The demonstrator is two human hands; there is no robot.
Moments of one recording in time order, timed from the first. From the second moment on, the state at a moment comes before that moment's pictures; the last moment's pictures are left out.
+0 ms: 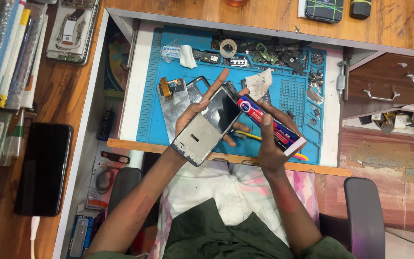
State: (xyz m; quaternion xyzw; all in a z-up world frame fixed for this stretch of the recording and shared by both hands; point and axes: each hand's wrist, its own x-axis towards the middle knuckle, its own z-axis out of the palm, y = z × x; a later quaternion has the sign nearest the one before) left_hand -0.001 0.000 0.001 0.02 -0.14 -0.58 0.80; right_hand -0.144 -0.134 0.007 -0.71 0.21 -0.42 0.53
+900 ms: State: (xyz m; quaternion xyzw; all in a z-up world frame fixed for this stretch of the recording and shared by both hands) left_hand -0.004 0.001 0.005 -0.01 -0.14 -0.61 0.78; right_hand -0.139 -0.155 -0.003 -0.43 0.13 -0.49 0.75
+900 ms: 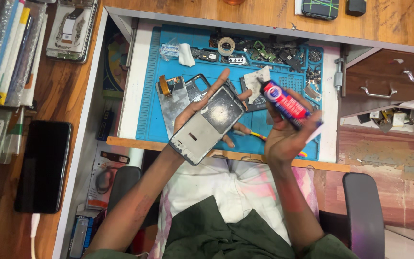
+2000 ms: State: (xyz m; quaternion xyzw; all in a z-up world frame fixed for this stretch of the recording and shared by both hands) left_hand -0.032 0.018 0.008 0.12 -0.25 -0.60 0.75; right_hand -0.167 -0.197 0.032 -0.85 0.27 -0.28 0.36
